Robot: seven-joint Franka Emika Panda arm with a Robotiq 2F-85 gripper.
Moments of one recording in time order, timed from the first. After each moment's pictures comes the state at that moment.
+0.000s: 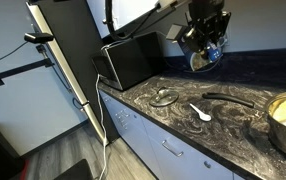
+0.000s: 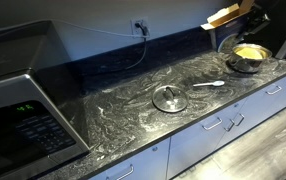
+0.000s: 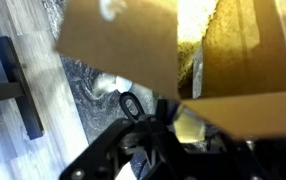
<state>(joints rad) -0.15 0.16 -0.12 -1.85 0.34 2.21 1.40</state>
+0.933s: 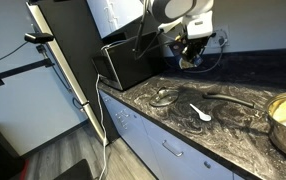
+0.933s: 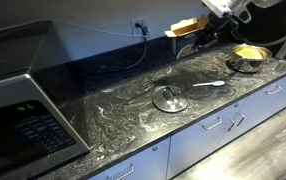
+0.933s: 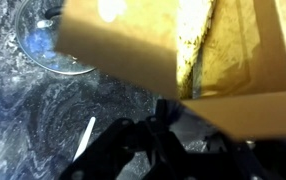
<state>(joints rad) -0.10 0.43 0.00 -1.66 0.67 2.35 1.15</state>
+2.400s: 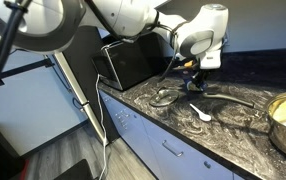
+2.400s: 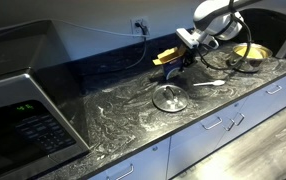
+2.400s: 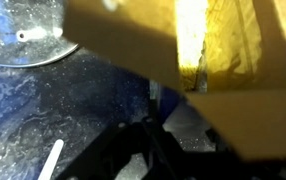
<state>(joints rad) -0.07 0.85 0.00 -1.27 0.55 2.28 1.30</state>
